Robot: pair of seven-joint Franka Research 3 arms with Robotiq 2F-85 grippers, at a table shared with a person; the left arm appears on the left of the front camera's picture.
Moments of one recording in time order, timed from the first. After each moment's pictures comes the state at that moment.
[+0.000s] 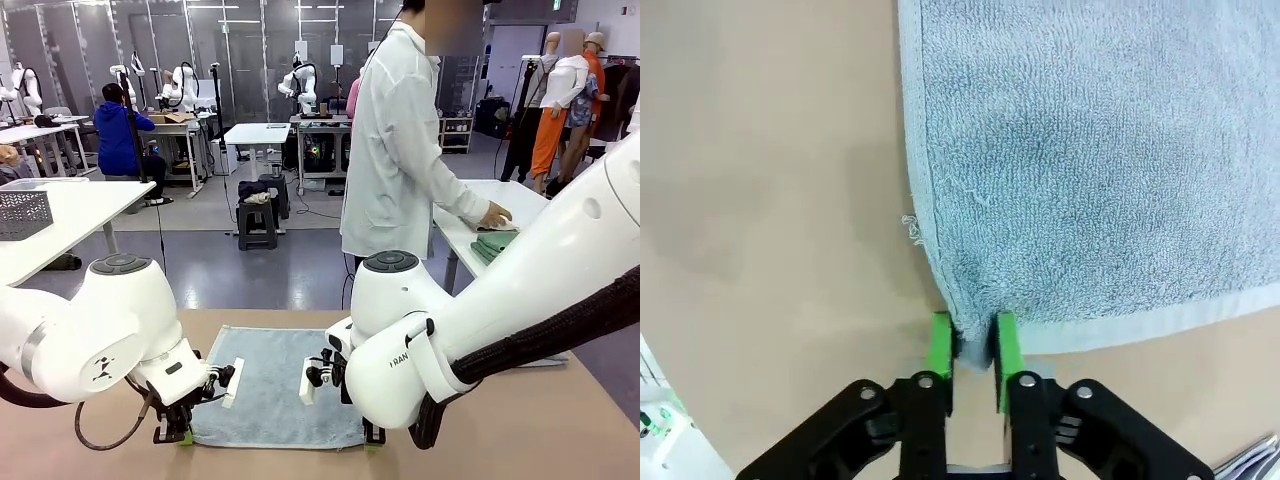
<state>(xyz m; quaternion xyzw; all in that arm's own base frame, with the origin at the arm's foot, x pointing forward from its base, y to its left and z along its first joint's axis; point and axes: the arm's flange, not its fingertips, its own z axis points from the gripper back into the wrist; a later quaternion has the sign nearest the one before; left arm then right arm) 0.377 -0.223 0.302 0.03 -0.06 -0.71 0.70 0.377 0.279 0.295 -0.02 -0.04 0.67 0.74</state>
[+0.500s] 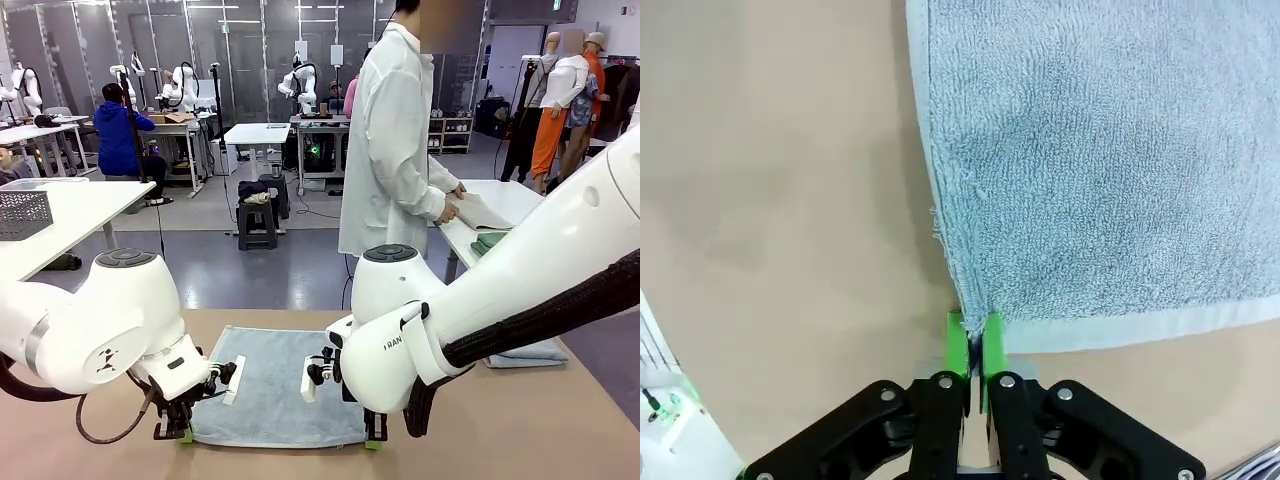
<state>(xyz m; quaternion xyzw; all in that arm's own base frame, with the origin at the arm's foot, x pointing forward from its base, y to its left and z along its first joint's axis) 0.381 -0.225 0.306 0.03 -0.05 -0.72 0.70 0.380 0.277 0.299 -0.01 -0.02 0.67 0.74</state>
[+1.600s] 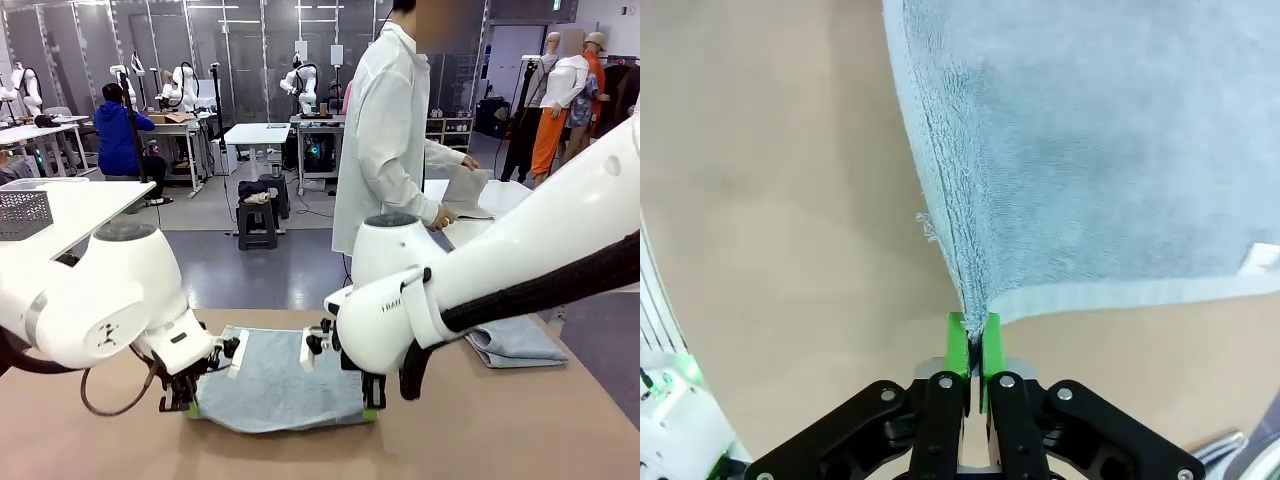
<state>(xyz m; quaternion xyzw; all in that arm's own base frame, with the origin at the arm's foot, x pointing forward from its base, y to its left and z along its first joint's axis) 0.398 -0.231 0.352 0.05 -0.08 -0.72 0.69 0.407 0.279 0.350 -0.01 -0.03 0.68 0.73</state>
